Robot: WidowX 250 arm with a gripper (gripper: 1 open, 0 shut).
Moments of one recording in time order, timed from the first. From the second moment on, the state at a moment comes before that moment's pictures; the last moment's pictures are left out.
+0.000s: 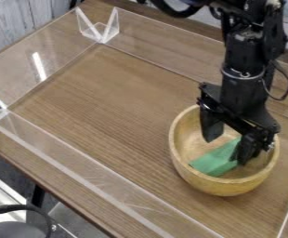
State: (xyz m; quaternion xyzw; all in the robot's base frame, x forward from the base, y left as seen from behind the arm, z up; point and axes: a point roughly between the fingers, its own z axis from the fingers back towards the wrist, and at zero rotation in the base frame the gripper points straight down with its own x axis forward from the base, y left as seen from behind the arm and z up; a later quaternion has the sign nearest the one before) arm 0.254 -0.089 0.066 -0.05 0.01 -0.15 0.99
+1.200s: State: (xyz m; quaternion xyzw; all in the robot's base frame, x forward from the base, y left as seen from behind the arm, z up) arm 0.253 -0.080 0.031 -0.05 0.03 -0.14 0.99
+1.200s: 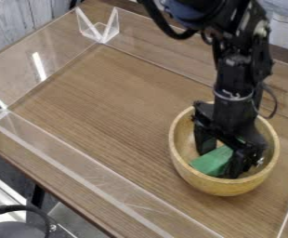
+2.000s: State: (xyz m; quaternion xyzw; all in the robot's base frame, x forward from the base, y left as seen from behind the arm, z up) arm 0.249 -0.074 0.031 -0.04 0.05 -0.14 0.99
